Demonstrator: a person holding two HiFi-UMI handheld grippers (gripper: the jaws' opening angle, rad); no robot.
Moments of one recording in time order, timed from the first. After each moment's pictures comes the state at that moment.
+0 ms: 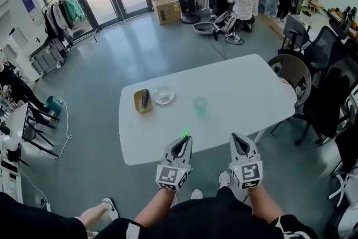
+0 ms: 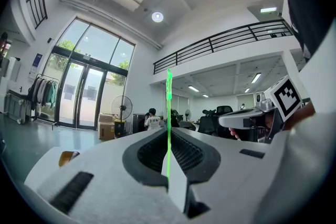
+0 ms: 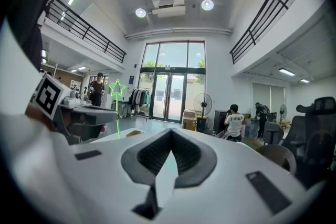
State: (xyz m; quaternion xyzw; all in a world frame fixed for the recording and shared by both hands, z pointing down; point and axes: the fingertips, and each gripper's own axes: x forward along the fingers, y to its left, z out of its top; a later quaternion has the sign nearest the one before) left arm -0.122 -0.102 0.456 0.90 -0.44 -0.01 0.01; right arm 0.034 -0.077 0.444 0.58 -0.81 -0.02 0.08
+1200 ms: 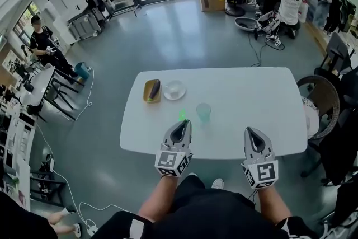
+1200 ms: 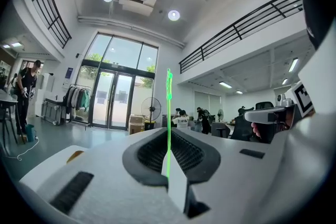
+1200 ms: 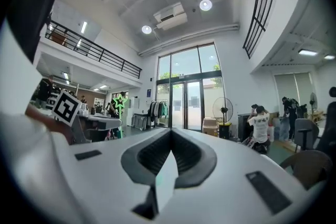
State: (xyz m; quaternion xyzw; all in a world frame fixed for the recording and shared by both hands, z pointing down) left arm -0.058 -0.228 0.461 0.80 -0.60 -0.01 0.02; right arm 0.159 -0.218 0.435 0.46 -0.89 -0.02 0.01
